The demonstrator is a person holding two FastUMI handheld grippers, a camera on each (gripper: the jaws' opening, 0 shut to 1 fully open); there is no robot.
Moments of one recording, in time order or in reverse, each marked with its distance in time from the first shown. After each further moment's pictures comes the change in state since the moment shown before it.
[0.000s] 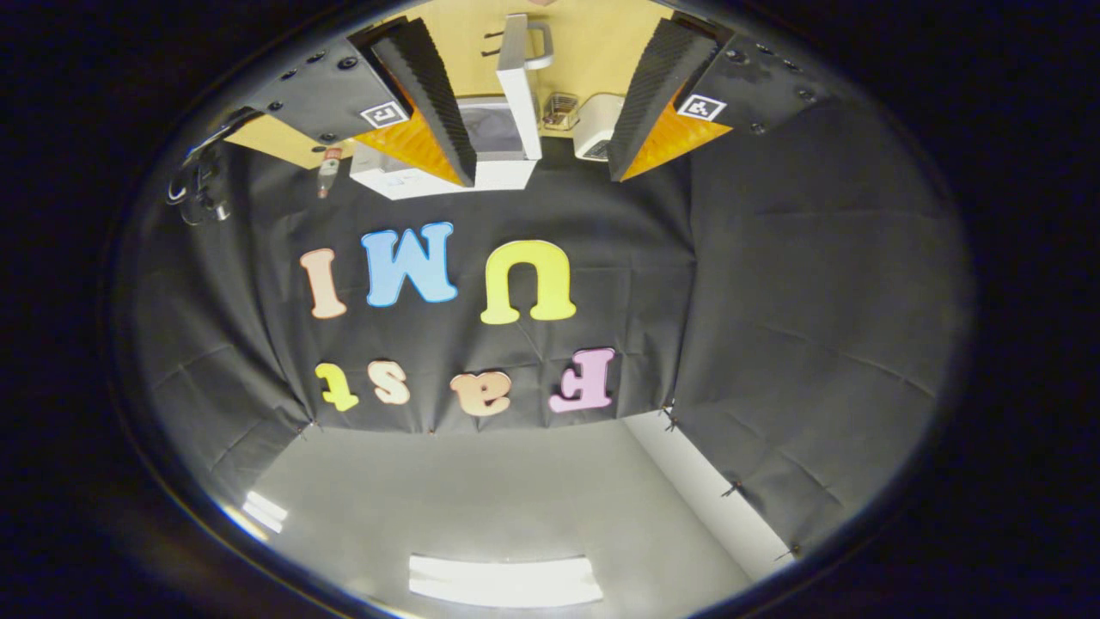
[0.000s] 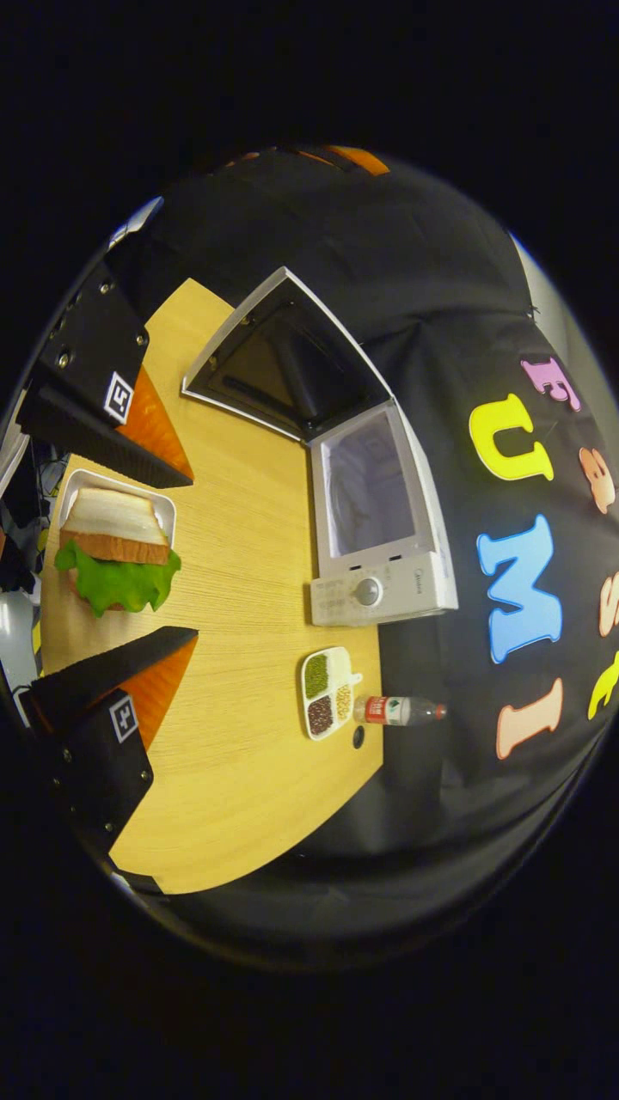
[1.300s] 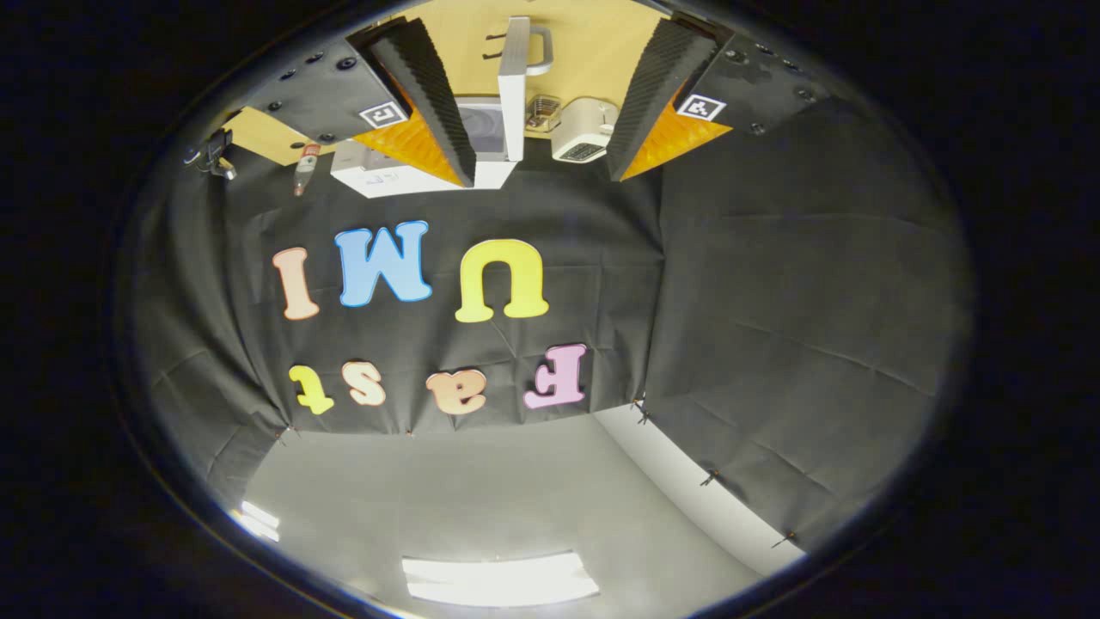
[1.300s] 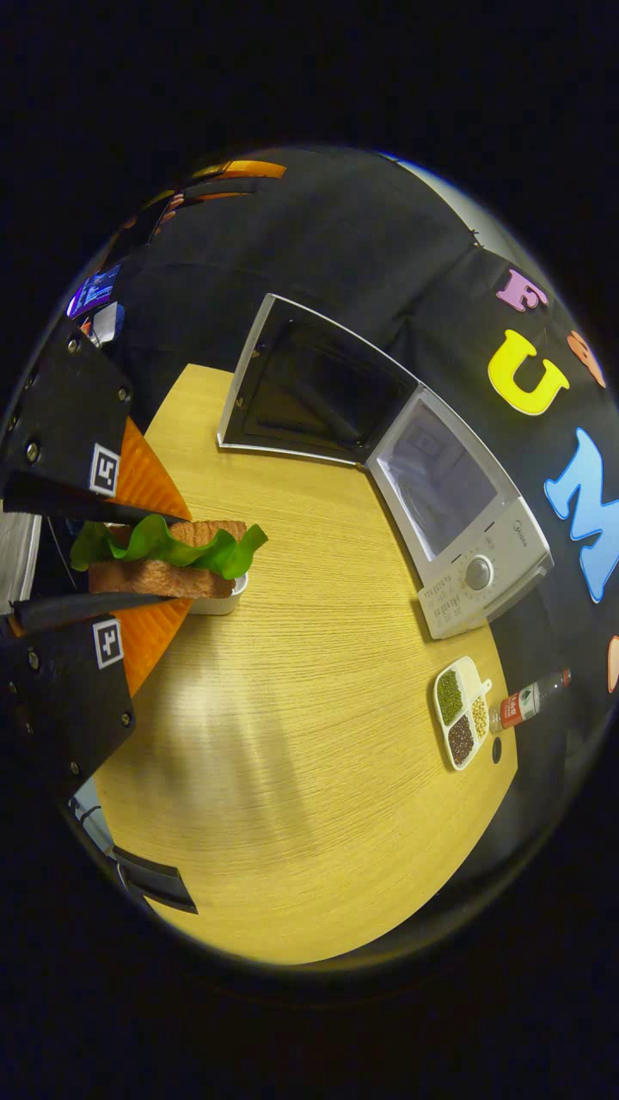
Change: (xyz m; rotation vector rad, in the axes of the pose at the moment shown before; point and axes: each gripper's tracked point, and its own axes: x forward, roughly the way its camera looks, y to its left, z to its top) left arm -0.006 -0.014 -0.008 0.003 -0.015 0.104; right arm 0.005 0.017 -0.032 0.305 0.257 0.228
